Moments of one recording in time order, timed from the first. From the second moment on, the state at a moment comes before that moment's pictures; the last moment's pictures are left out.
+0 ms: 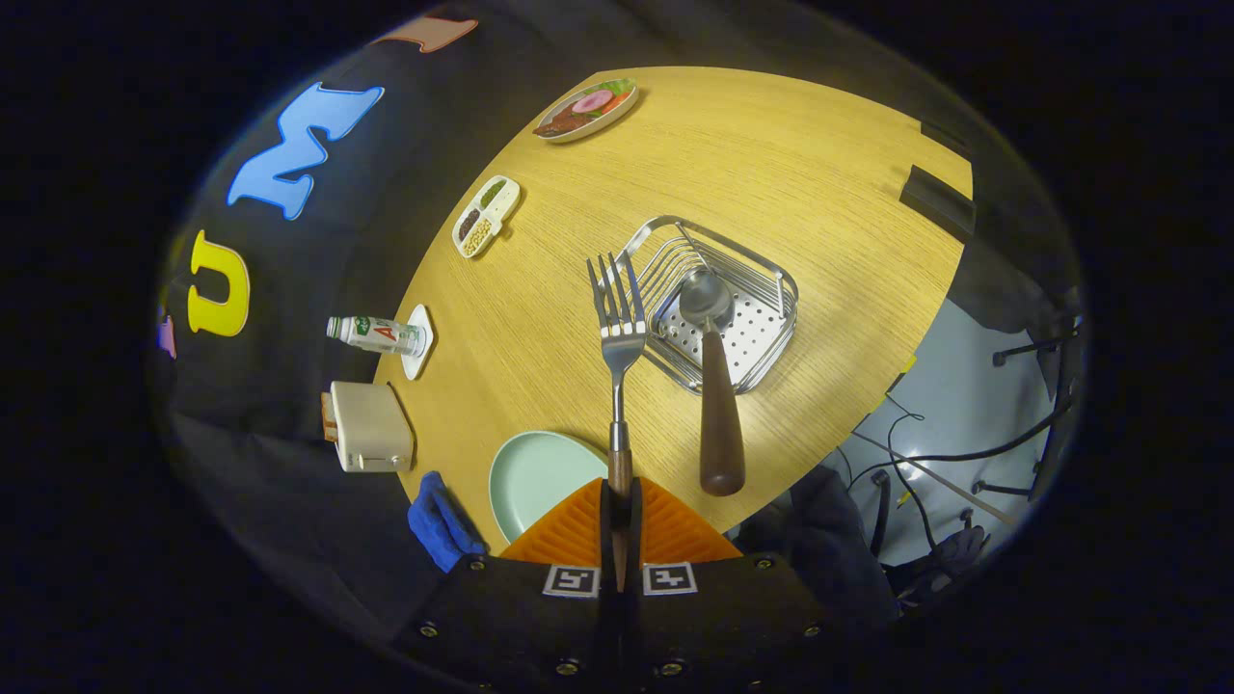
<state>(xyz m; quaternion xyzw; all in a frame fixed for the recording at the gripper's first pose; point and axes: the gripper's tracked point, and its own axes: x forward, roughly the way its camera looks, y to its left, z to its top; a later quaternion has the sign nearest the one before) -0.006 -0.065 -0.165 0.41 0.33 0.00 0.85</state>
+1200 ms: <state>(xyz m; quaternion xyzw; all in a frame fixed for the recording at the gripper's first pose) -0.008 -0.082 -0.164 0.41 0.37 -0.03 0.83</state>
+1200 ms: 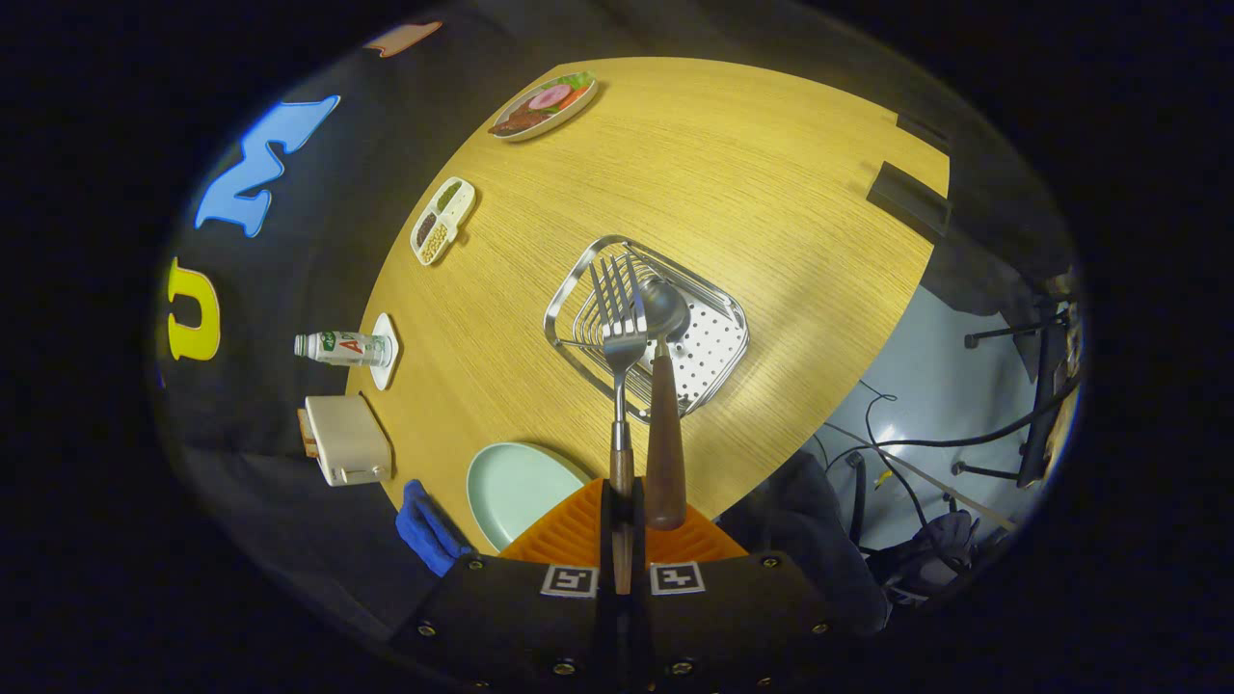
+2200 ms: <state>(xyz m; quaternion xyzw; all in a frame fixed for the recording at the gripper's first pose) -0.009 -0.093 -0.142 0.47 0.31 -0.05 0.82</state>
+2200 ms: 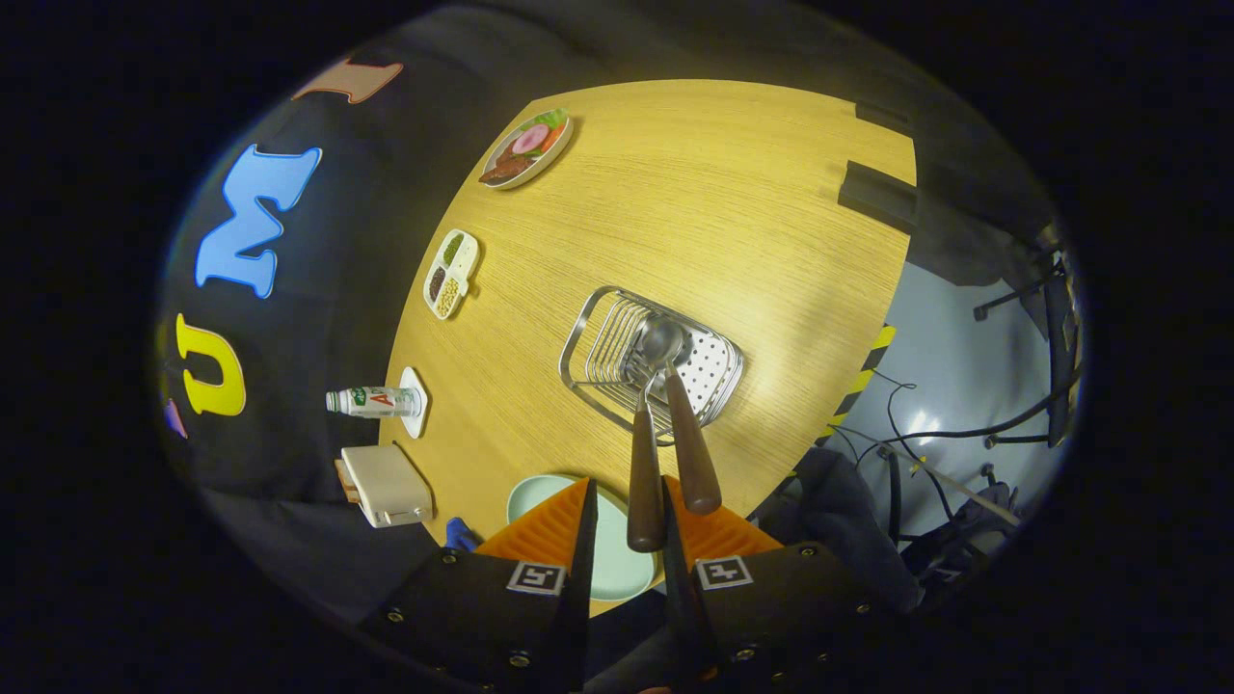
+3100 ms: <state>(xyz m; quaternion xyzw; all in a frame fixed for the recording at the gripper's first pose) -0.003 -0.075 -0.029 0.32 0.14 -0.02 0.94</state>
